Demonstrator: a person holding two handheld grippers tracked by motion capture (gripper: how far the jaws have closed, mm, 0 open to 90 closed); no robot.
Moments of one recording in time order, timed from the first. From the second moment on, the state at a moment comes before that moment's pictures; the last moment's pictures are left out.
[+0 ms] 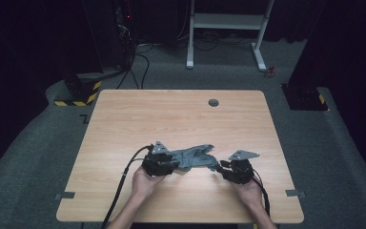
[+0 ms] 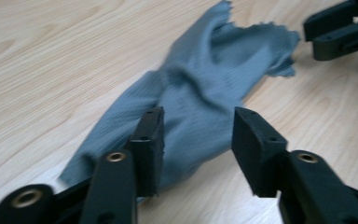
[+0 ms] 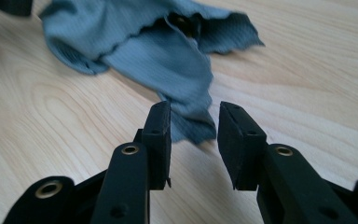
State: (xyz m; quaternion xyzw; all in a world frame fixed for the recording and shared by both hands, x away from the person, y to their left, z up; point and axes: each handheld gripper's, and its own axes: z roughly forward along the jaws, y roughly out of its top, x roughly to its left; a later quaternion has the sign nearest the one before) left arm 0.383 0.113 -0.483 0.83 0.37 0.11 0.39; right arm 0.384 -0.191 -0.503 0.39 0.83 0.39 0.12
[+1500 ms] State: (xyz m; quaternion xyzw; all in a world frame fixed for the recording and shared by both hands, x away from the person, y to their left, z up) left arm 0.354 0.133 -0.499 0.85 0.39 0.14 0.33; right arm 0.388 -0.169 -0.495 0.36 0.83 0.41 0.13
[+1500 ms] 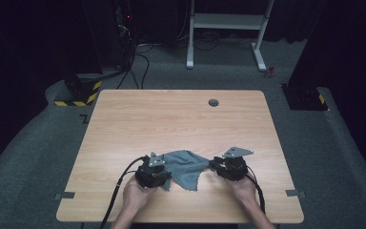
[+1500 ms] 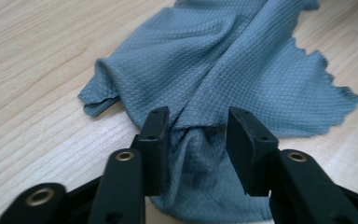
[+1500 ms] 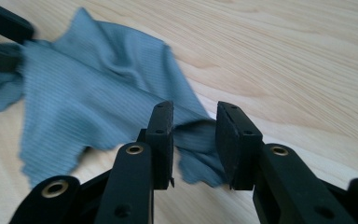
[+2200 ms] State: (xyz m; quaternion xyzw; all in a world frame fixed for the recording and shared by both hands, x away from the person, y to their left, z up) left arm 0.347 0.141 -0.501 0.85 0.39 0.12 0.34; right arm 0.376 -0.154 -0.505 0.33 0.86 0.37 0.13
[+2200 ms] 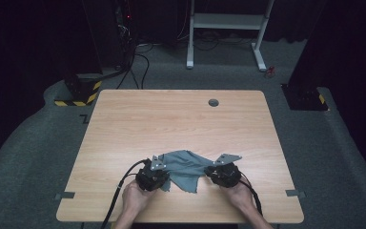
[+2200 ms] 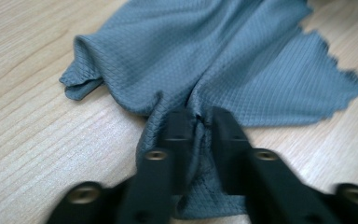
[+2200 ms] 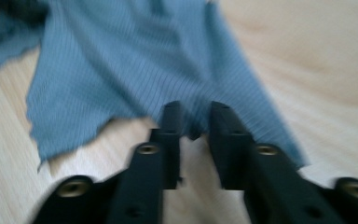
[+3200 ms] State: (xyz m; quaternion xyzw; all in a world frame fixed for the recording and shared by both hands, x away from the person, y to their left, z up) left arm 0.413 0.136 -0.502 0.82 0.43 0.16 0.32; right arm 0.431 -0.121 -0.504 0.34 0.87 0.33 0.15
